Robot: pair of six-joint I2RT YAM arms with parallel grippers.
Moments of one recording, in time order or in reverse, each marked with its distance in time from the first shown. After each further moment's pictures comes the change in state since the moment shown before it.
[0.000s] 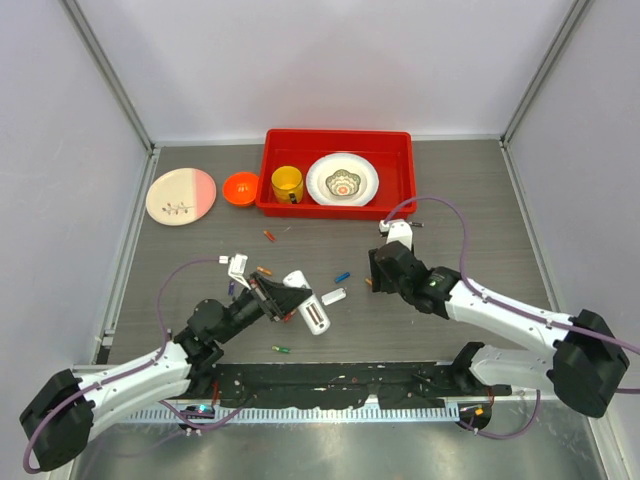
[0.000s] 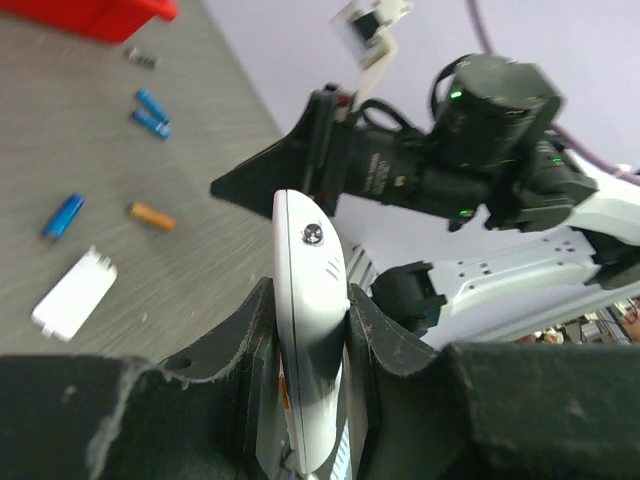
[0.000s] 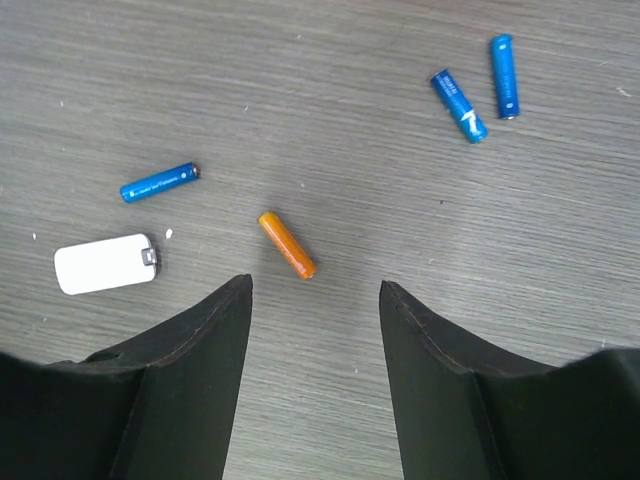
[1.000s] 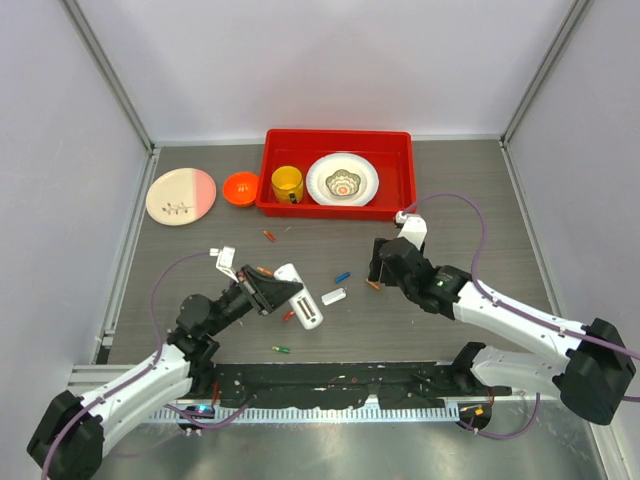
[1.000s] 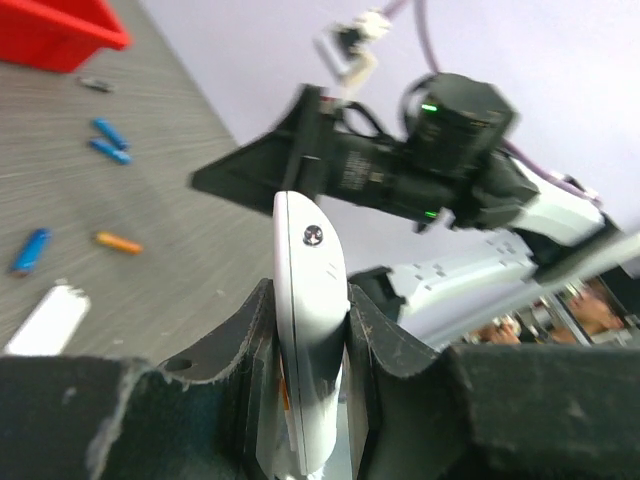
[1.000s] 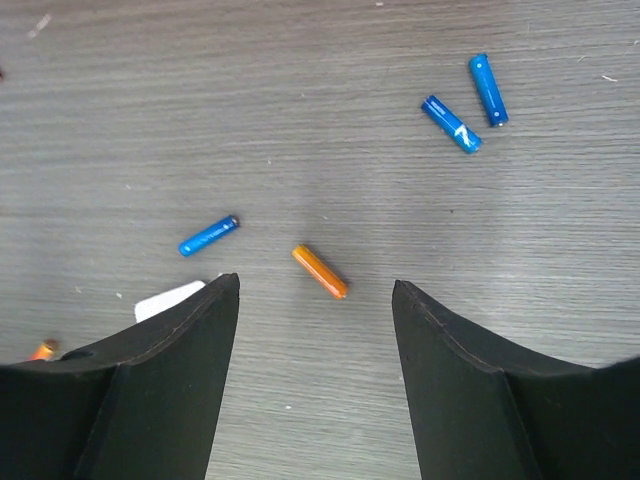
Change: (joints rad) left arm 0.226 -0.055 0.000 -0.077 0.232 -0.101; right arm 0.000 -0.018 0.063 -0.034 0.051 0.214
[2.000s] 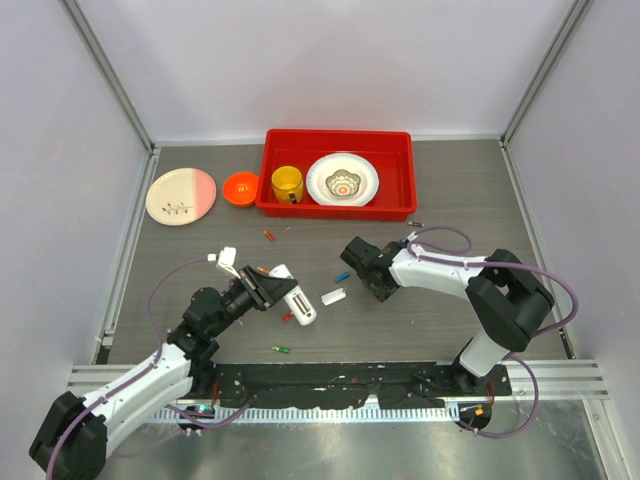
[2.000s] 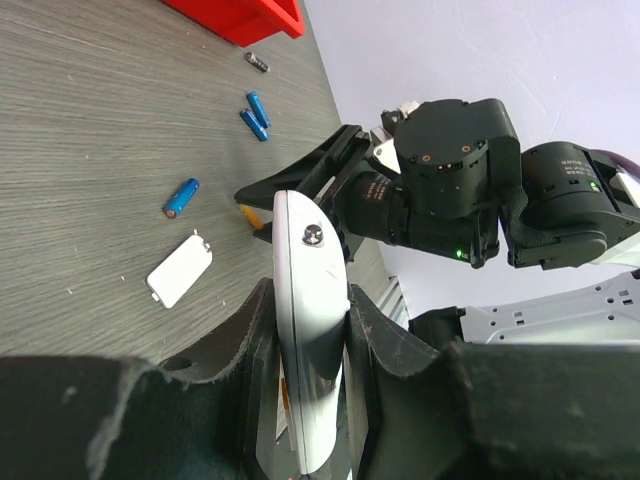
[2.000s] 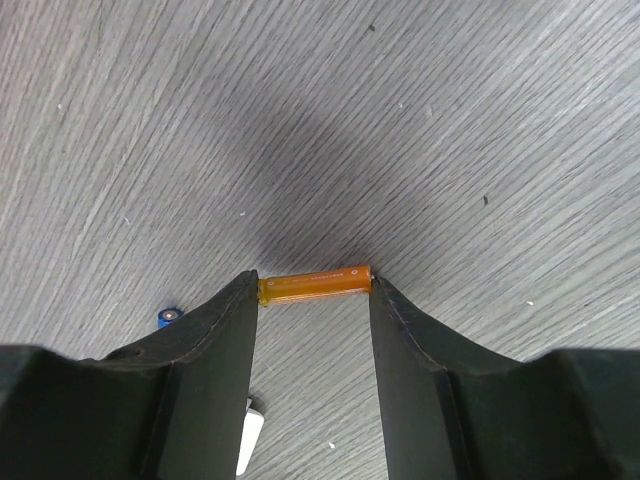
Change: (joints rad) left arm 0.019 0.018 0.002 -0.201 -0.149 -0.026; right arm 0.001 0.523 0.189 -0.294 -0.003 1.011
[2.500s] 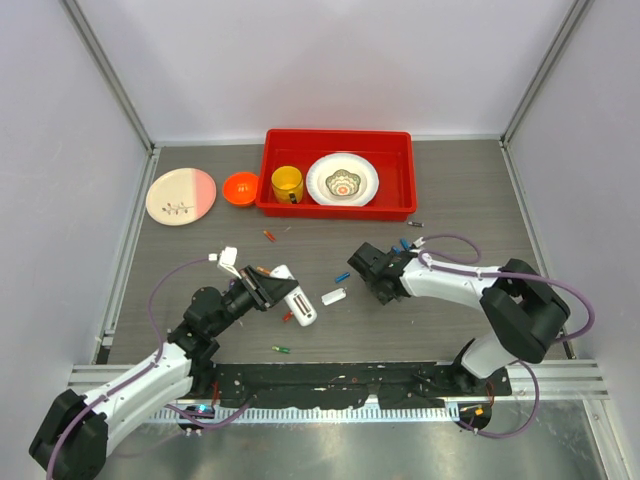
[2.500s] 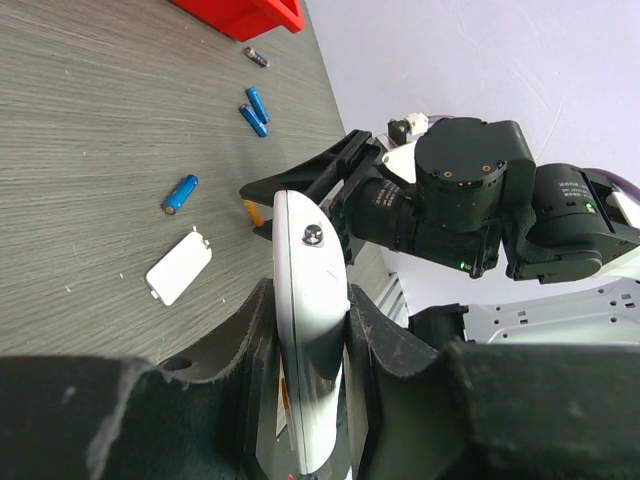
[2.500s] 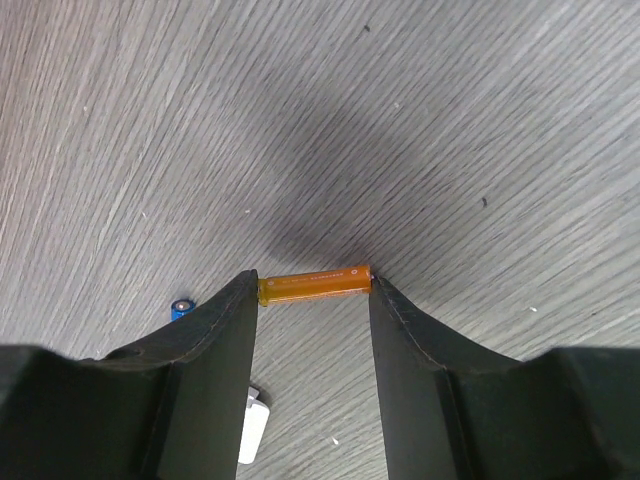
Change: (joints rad) left arm 0.000 0.014 0.000 0.010 0.010 0.000; right arm -0.002 -0.098 -0.111 0.123 0.003 -0.013
